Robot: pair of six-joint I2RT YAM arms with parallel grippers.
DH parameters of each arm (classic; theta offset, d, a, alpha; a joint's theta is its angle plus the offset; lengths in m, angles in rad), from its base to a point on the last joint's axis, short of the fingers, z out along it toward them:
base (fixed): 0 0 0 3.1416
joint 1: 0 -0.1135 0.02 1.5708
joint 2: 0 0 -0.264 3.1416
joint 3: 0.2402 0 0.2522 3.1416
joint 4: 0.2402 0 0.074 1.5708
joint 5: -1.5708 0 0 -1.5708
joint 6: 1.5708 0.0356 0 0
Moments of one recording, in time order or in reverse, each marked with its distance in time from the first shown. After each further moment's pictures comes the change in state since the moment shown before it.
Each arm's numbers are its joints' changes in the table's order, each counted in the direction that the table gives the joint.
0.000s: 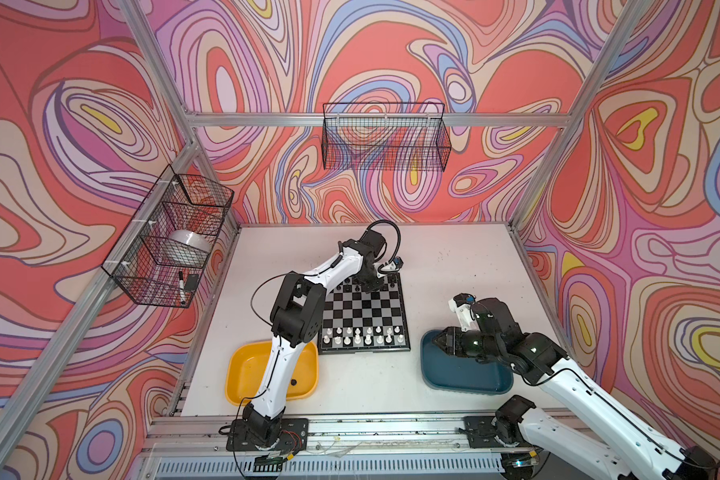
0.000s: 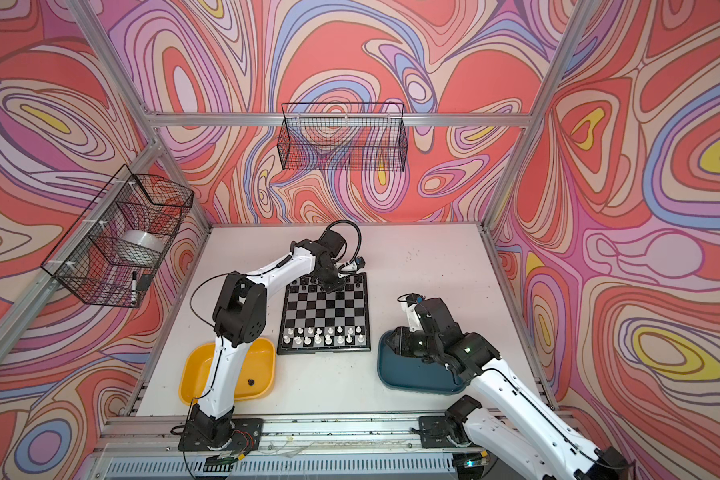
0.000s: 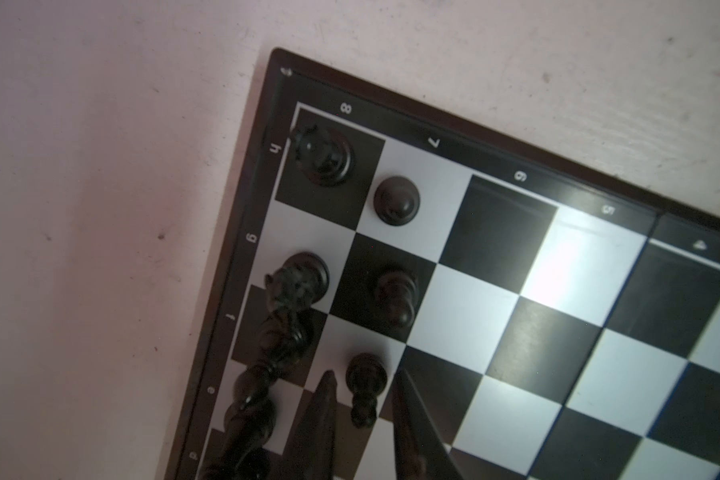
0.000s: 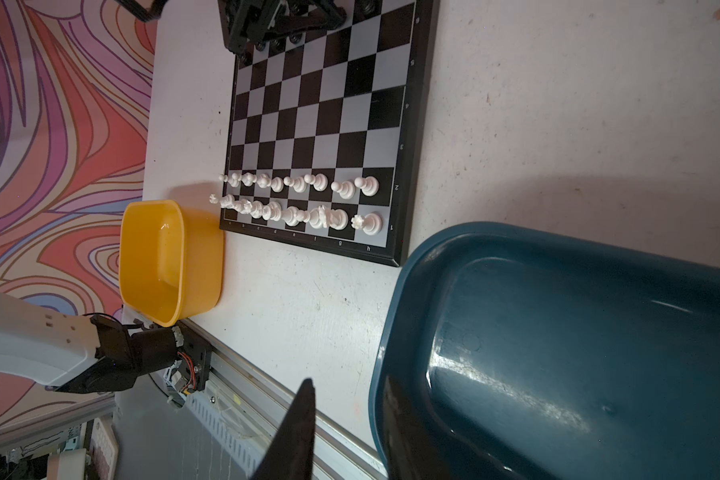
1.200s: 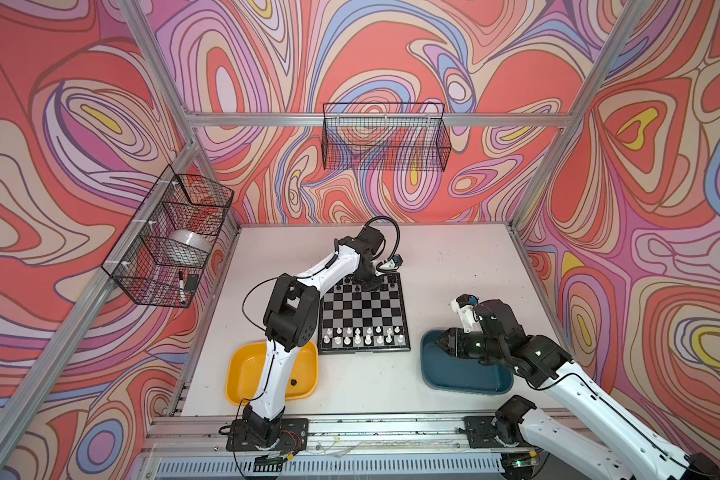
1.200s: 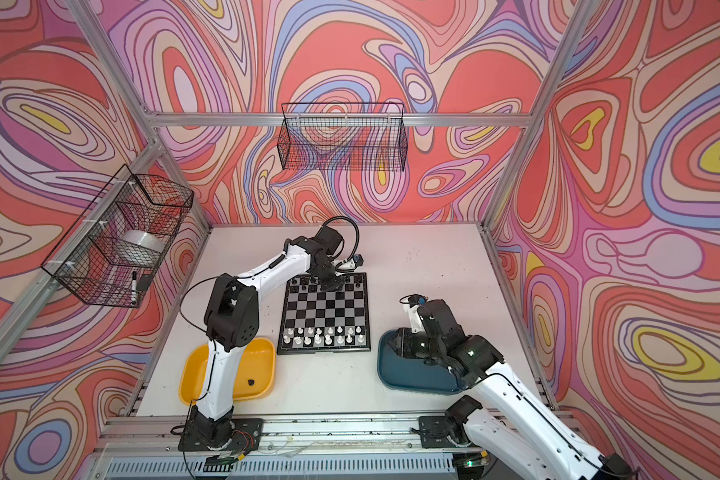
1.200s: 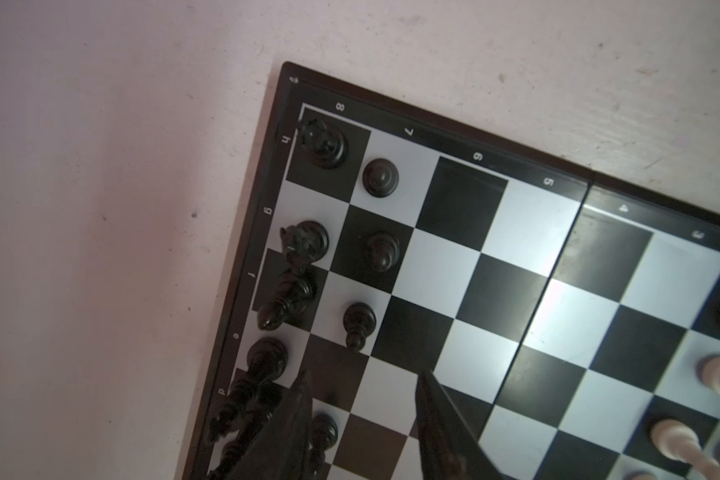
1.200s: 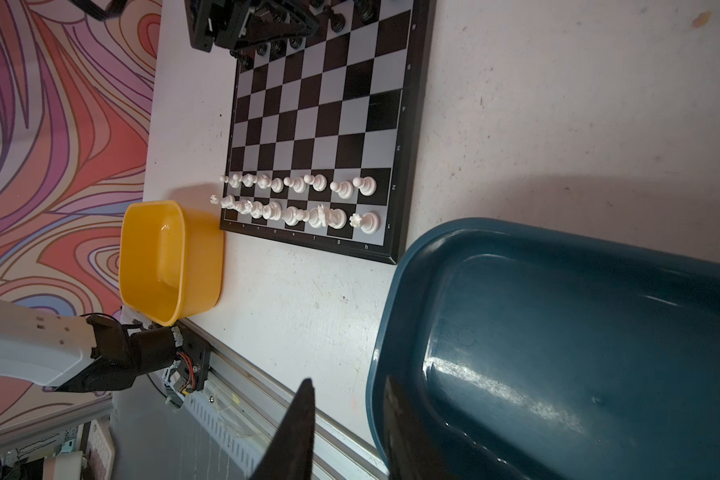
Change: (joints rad) left arm 0.002 -0.081 -0.029 0.041 0.010 0.019; right arm 0.000 -0.025 0.000 0.022 -0.011 -0.005
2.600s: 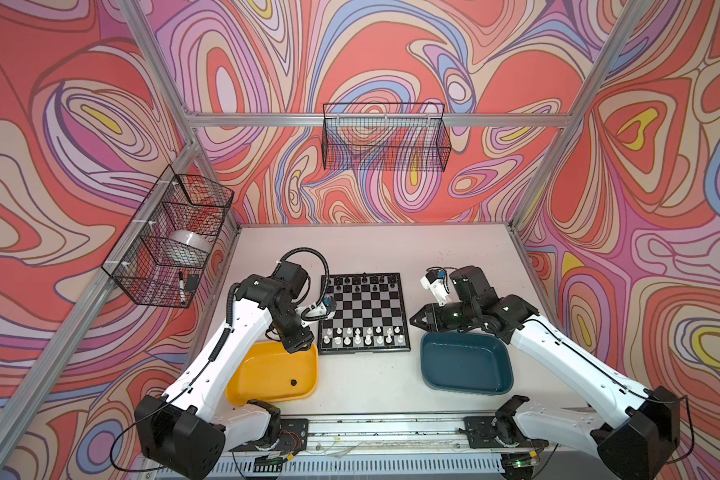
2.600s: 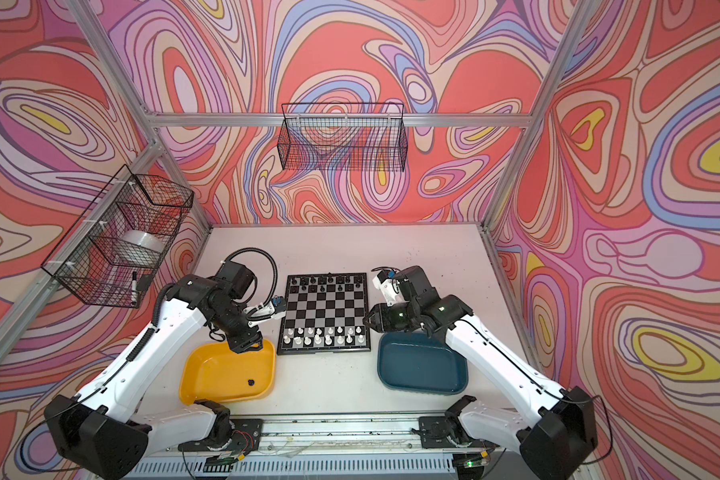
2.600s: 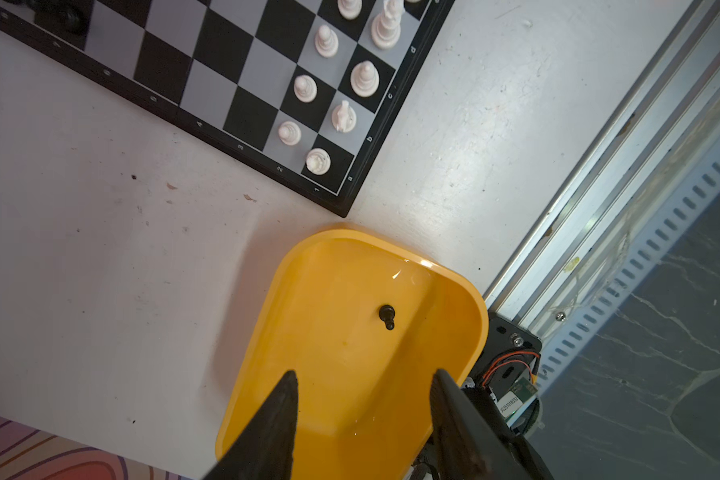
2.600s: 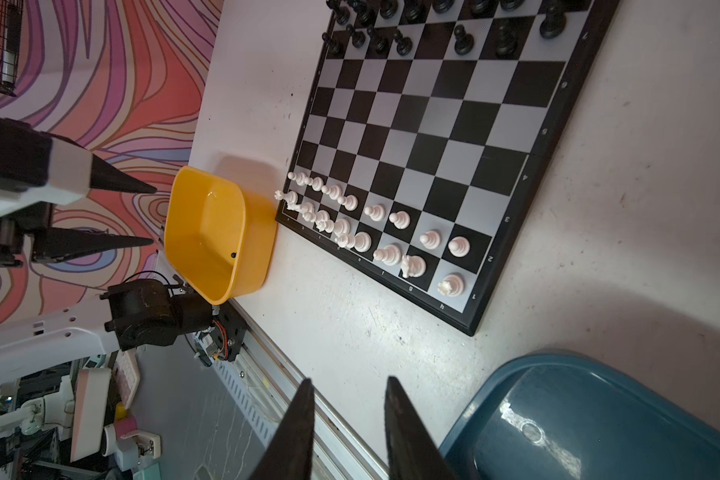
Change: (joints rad) left arm -0.214 -0.973 -0.719 0.477 -0.002 0.026; right arm 0.000 0.383 0.283 -0.054 0.179 -0.198
